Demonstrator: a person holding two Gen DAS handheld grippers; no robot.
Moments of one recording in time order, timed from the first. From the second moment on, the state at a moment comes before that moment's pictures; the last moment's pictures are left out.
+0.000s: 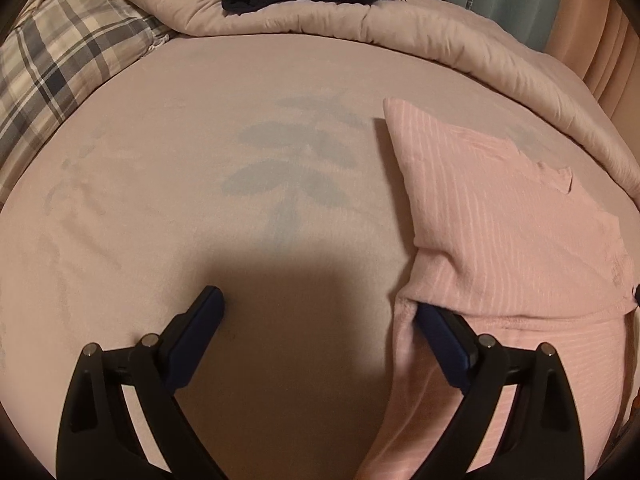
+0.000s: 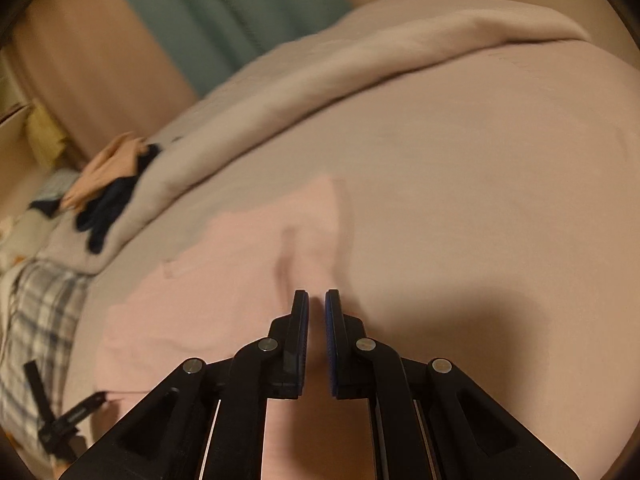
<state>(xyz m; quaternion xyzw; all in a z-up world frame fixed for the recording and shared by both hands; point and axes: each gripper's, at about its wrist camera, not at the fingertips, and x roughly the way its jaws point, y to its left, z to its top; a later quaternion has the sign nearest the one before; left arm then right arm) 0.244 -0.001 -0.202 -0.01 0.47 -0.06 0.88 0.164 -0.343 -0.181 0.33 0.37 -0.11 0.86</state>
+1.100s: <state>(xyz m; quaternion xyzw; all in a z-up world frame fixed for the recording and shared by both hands) 0.049 0.057 -0.199 -0.12 0.52 -0.15 0.83 0.074 -0.311 -0.157 0.26 0.45 0.02 0.85</state>
